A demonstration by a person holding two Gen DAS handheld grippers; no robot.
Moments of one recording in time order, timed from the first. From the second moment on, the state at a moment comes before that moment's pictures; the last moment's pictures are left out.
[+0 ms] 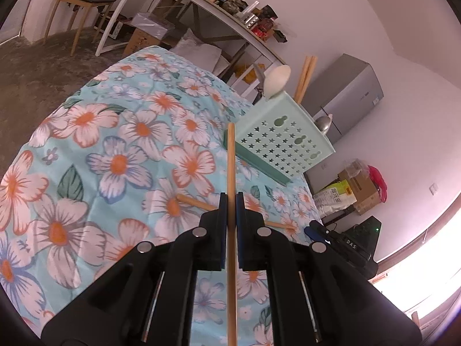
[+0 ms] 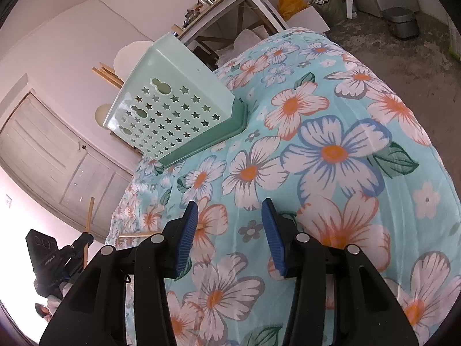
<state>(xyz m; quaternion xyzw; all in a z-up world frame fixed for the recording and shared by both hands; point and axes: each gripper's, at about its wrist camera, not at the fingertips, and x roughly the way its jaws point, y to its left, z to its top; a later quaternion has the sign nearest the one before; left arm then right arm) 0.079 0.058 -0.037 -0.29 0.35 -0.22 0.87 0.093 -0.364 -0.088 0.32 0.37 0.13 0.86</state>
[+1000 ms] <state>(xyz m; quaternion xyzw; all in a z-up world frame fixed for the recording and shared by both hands) 0.076 0.090 -0.036 -0.28 0.33 -0.17 0.88 0.143 -0.134 -0.041 -0.03 0.39 0.34 0.86</state>
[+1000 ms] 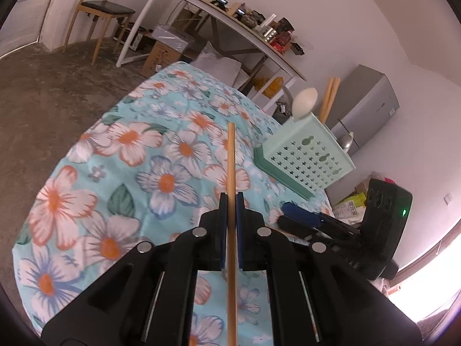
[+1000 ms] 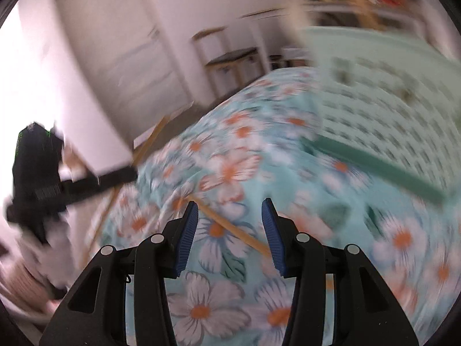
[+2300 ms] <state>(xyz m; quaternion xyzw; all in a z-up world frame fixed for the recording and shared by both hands) 0.086 0.076 -0.015 -0.25 0.32 -0.15 0.90 0.158 -0.209 0.055 0.14 0.22 0.32 0.91</state>
